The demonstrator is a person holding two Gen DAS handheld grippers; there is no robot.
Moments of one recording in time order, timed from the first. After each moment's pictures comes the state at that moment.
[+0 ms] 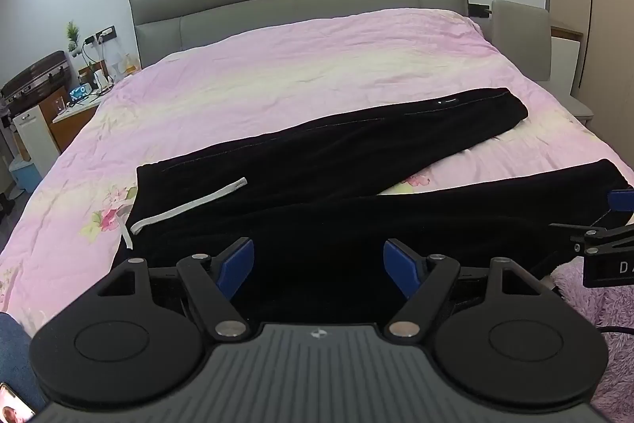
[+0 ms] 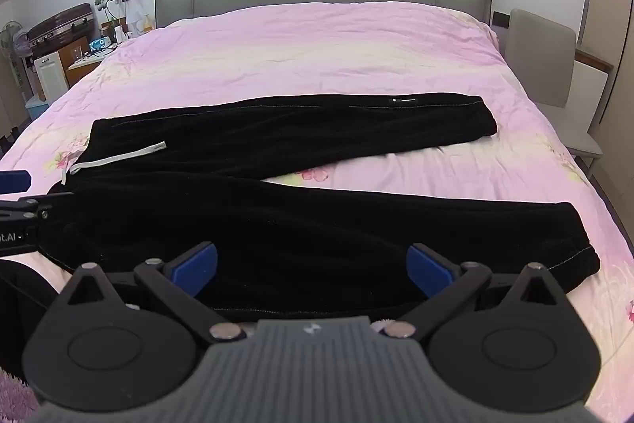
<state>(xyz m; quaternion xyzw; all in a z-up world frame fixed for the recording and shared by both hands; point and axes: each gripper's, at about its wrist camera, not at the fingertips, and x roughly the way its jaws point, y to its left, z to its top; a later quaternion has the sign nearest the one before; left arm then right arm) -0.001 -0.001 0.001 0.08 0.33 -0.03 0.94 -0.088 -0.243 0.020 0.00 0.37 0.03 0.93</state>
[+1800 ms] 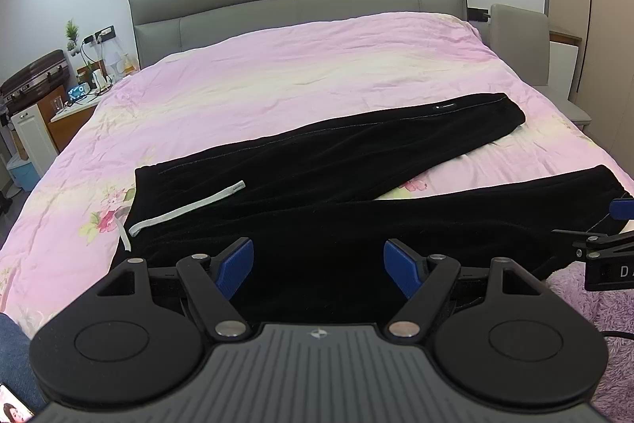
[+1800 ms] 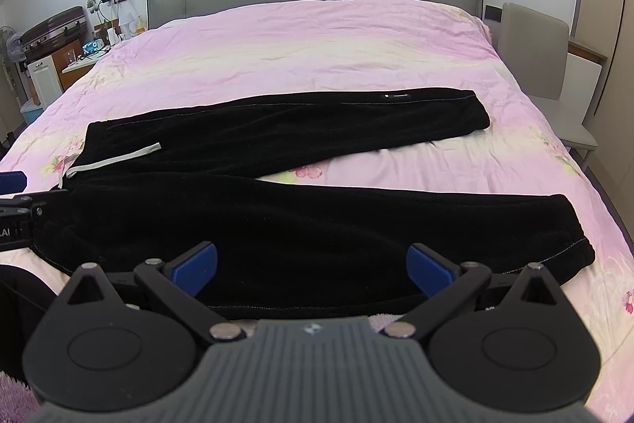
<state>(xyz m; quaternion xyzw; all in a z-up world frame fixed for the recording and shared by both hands) -0.001 0.002 0.005 0.07 0.33 -0.03 0.94 -0.087 -0.244 0.021 0.01 0.37 0.02 0.93</state>
